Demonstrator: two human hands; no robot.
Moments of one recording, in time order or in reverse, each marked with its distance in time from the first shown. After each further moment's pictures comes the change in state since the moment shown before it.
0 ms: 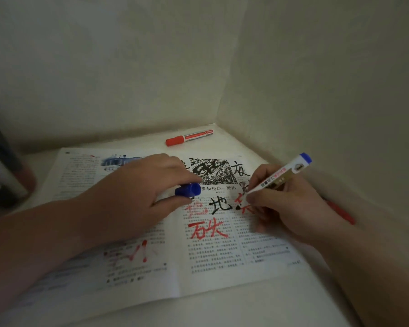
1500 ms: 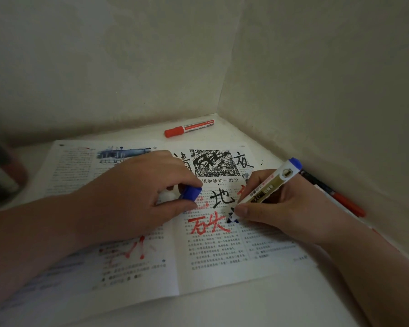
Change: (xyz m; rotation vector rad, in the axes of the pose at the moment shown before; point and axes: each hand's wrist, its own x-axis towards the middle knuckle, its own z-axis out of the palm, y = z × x) left_hand 0.002 -0.003 0.008 -0.016 -0.028 0.077; right_hand -0.007 0.006 0.005 -0.197 -0.114 -0.032
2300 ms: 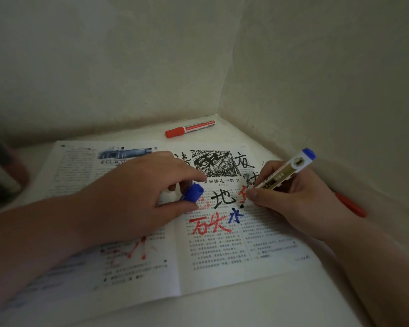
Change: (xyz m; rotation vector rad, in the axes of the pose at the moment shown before) left_hand -0.002 0.001 -0.001 0.012 -0.012 -0.040; right_hand 0.006 0.011 -0.009 -0.026 0.186 -0.061
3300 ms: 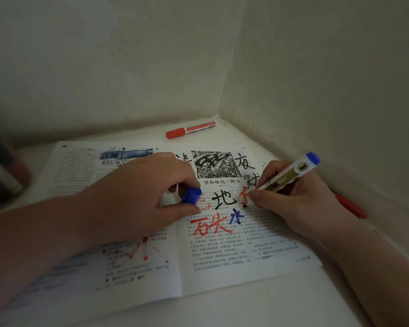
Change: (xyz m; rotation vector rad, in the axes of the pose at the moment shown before) left_hand -0.001 0.002 0.001 -0.029 0.047 0.014; right_hand 0.001 0.001 0.001 -0.013 0.032 -0.074
